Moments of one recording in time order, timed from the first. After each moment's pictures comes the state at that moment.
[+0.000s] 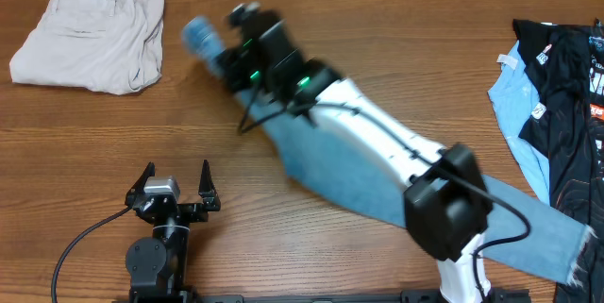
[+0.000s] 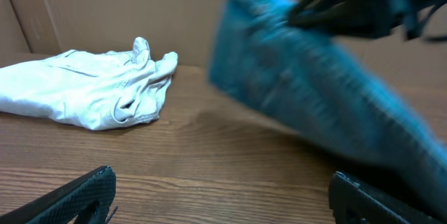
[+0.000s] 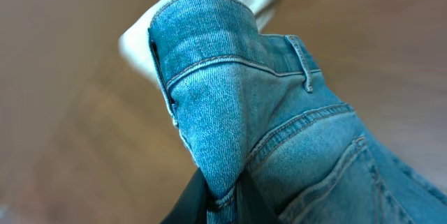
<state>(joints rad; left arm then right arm) 0.02 0.02 0.01 -0.08 0.01 -0.10 0.75 2.10 1.80 -0.28 -0.20 0.50</state>
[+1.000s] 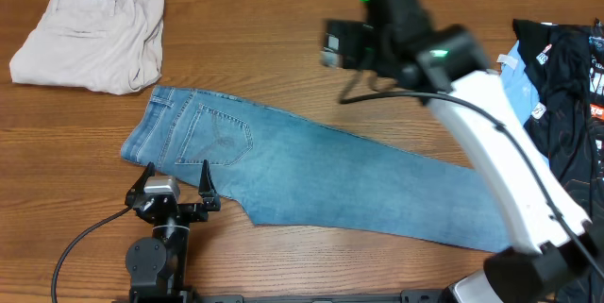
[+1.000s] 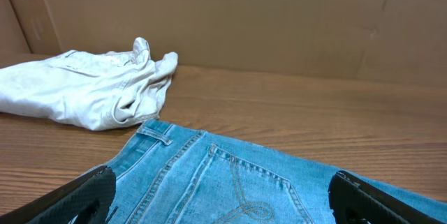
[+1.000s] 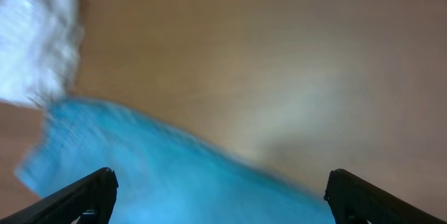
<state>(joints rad) 0.02 0.02 0.01 -0.08 0.01 -0.10 0.44 1.70 1.85 -1.11 0.02 0.47</state>
